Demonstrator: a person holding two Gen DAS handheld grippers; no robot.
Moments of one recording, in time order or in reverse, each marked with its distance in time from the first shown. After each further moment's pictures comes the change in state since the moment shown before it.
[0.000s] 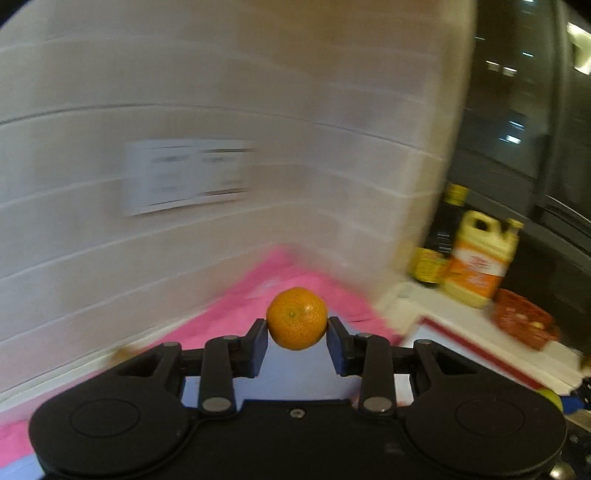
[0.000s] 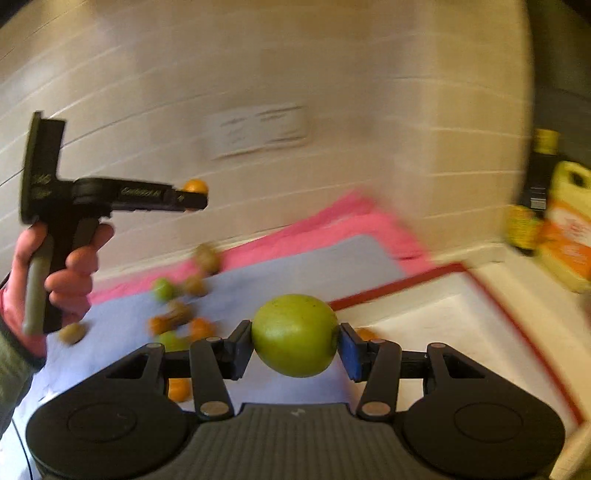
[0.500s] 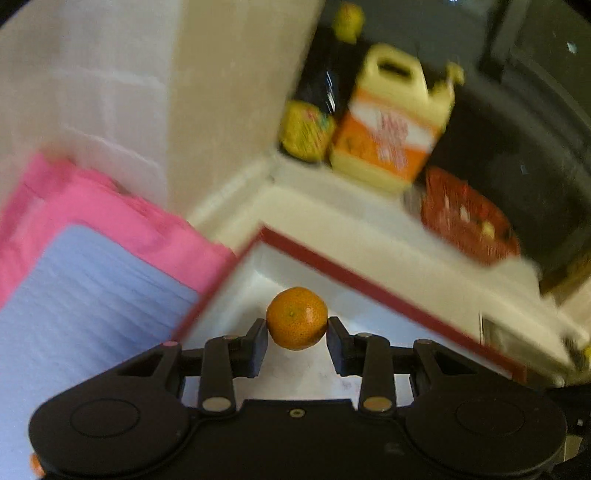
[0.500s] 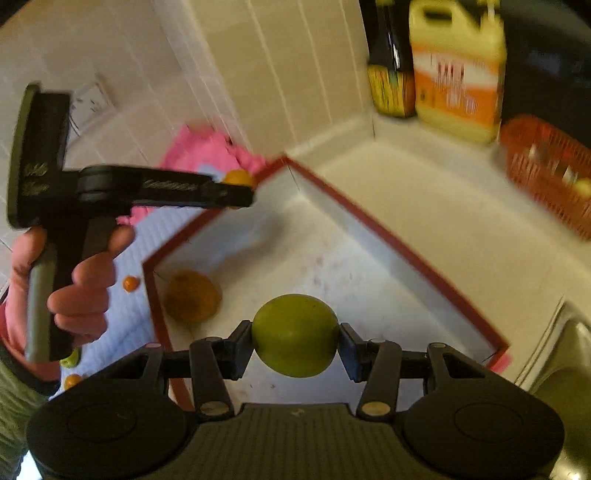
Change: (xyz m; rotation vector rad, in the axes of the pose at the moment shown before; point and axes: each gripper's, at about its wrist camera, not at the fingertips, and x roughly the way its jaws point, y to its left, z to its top) left arm 0.211 -0.166 -0.034 0.120 0.454 -0.278; right arm 0.064 -0.155 -0.039 0.325 0.307 -0.096
